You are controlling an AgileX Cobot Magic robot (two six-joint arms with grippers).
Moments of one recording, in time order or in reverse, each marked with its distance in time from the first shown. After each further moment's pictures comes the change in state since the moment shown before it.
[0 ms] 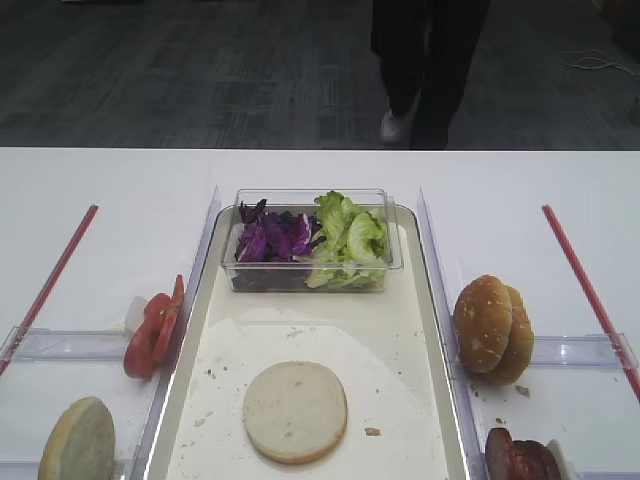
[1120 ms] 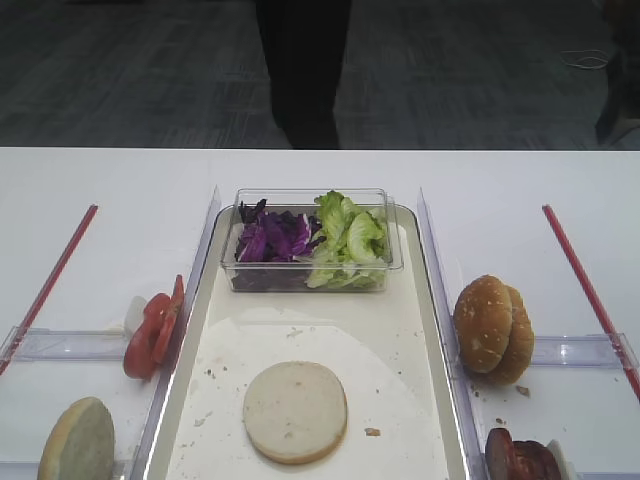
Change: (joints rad) left arm 0.000 0.000 0.000 0.000 0.000 0.000; right arm 0.000 0.530 -0.278 -0.027 -0.171 -0.070
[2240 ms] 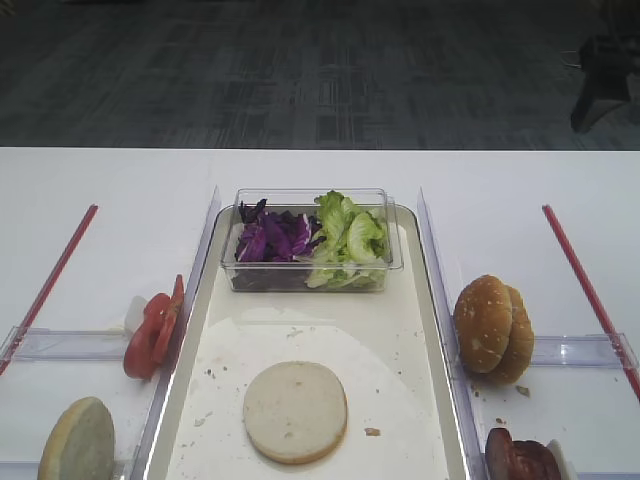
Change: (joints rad) left arm 0.000 0.000 0.000 0.000 0.000 0.000; right arm 0.000 0.124 -0.123 0.053 0.043 0.021
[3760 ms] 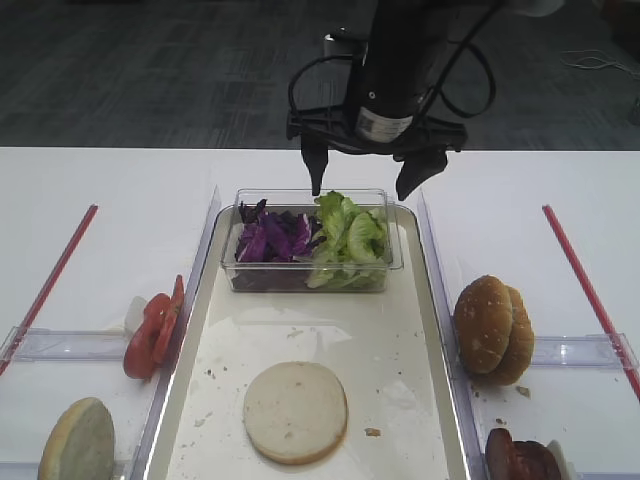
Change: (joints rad) left arm 0.000 0.000 0.000 0.000 0.000 0.000; right arm 0.536 0.507 -0.490 -0.084 0.153 0.401
